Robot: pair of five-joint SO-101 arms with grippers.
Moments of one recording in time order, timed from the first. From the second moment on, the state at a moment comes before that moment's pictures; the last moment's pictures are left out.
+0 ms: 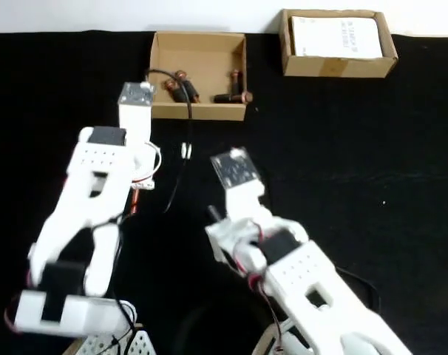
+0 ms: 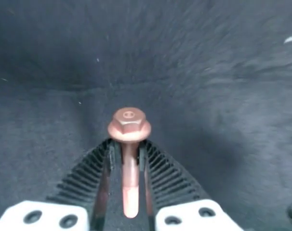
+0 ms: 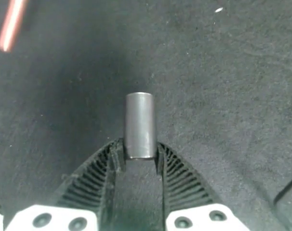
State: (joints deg) left arm -0.9 -1.5 22.5 68.1 2.2; right arm -41.1 -39.9 55.7 52.0 -10.1
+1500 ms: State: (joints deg) left arm -2.3 14.1 21.8 60.5 2.2; right arm -29.1 8.0 26.1 62.5 -4.6
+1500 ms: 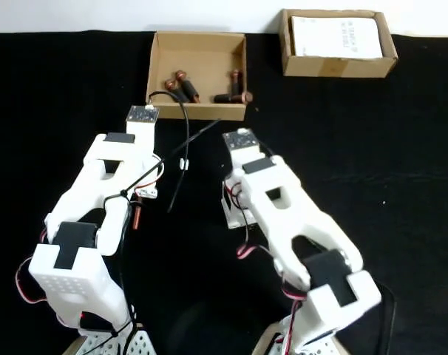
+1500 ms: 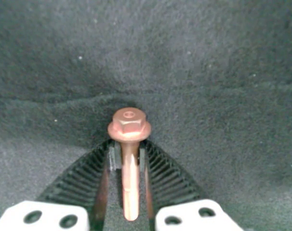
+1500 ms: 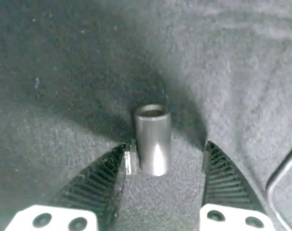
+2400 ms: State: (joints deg) left arm -2.3 14.1 21.8 60.5 2.2; right arm -28.9 13.3 18.9 66.9 -4.2
